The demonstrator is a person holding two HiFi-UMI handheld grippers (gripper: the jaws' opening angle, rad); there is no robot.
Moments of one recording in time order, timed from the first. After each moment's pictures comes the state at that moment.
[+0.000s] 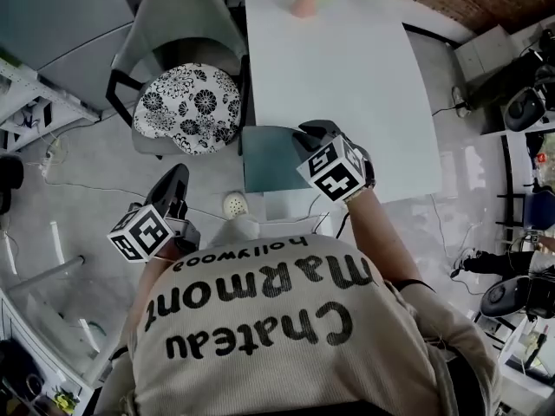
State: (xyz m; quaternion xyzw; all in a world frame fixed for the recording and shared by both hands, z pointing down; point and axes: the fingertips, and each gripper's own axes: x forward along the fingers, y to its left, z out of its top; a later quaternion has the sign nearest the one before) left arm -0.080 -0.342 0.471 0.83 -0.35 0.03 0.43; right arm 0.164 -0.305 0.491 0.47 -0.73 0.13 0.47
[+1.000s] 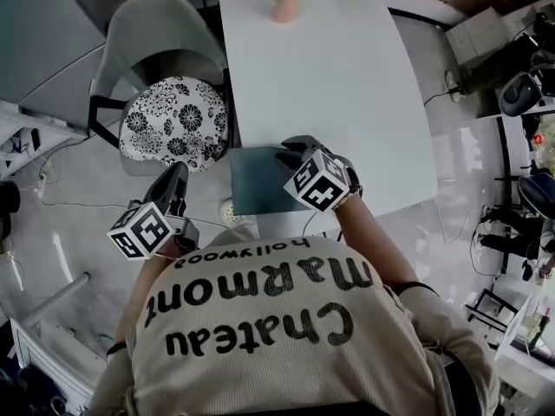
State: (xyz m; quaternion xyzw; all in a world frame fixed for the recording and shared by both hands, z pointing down) left arm -0.015 -0.414 0.482 0.84 -0.32 0.08 0.43; right arm 0.175 -0.333 0.541 0.41 -0.76 0.18 0.47
